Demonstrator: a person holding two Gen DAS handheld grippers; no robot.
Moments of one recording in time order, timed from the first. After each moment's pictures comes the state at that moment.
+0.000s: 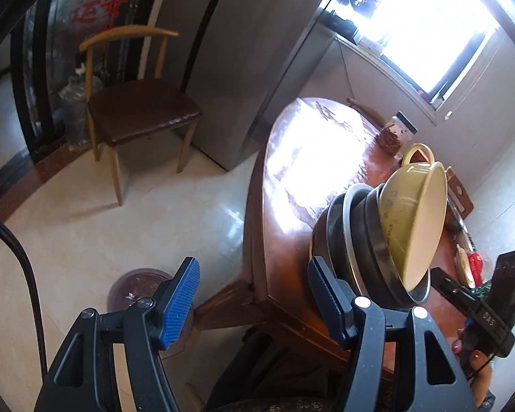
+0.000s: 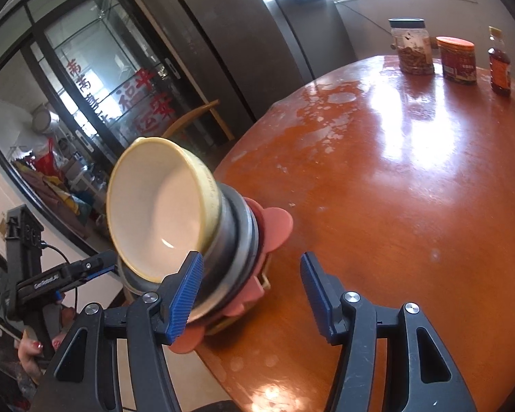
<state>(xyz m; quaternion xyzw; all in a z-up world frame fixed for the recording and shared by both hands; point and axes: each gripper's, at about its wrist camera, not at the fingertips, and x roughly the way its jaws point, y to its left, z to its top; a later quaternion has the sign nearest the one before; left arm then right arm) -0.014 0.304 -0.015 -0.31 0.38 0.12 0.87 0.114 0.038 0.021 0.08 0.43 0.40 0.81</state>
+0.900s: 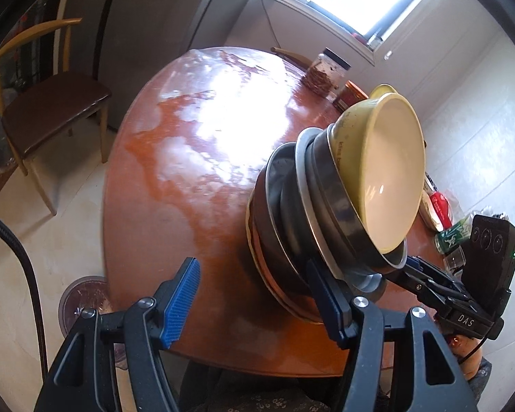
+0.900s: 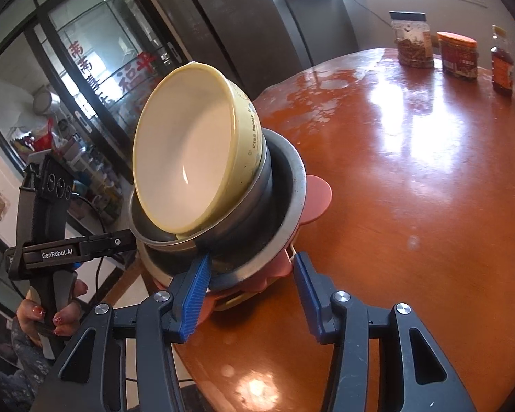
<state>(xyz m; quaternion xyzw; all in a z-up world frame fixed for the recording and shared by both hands) 0.064 0.224 -0.028 -0.25 0.42 -0.03 0.87 0.114 0.010 0.004 0.04 0.43 0.42 0.80</state>
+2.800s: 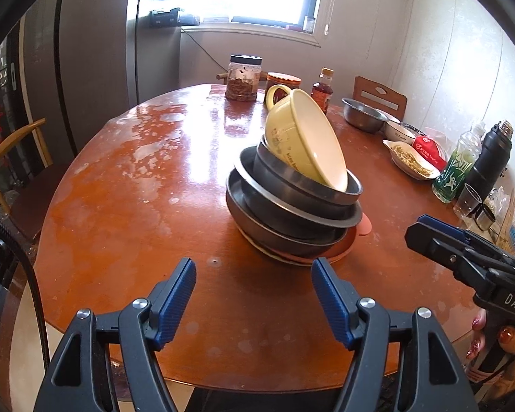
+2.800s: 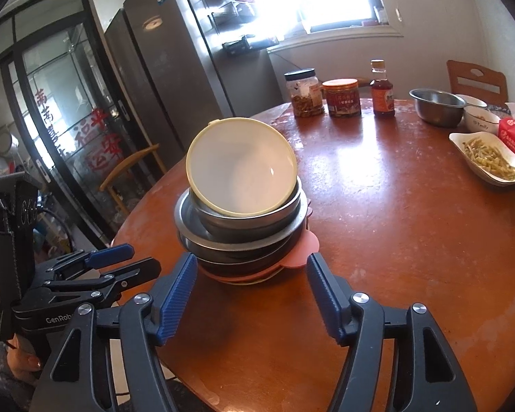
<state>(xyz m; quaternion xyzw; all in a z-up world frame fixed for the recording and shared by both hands) 0.055 0.041 0.016 -0.07 0.37 -0.01 0.92 0.070 -0.150 0.039 0.07 0.35 0.29 0.89</state>
